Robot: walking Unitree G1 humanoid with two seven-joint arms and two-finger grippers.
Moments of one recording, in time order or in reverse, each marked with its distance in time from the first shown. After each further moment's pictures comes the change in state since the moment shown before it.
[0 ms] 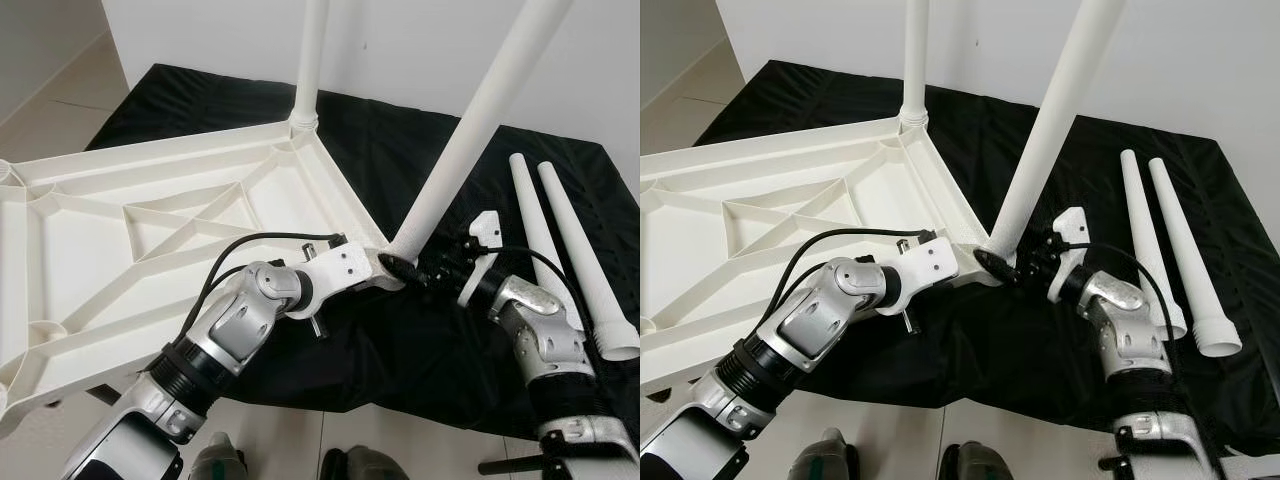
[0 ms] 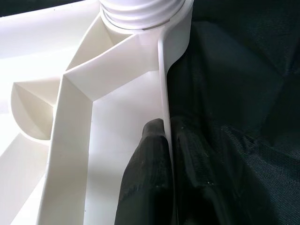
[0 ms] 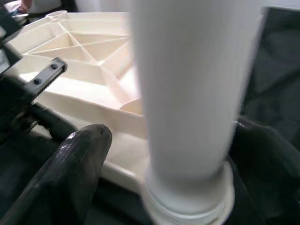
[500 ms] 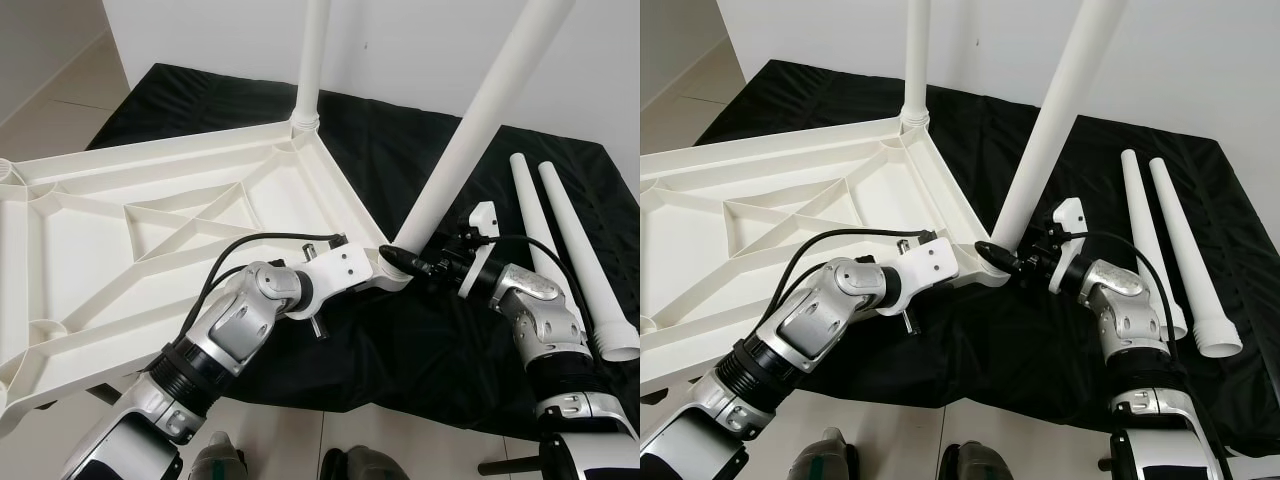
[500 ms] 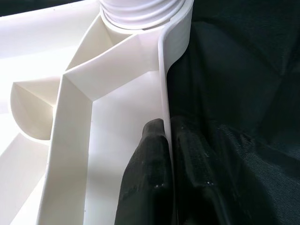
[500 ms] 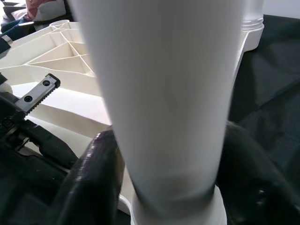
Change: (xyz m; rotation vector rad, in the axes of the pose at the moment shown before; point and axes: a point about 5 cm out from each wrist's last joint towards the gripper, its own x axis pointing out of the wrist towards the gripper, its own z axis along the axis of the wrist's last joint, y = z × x) left arm 0.000 -0.001 0.001 0.003 -0.003 -0.009; right arm 0.008 -0.006 0.001 0.010 -0.025 0.012
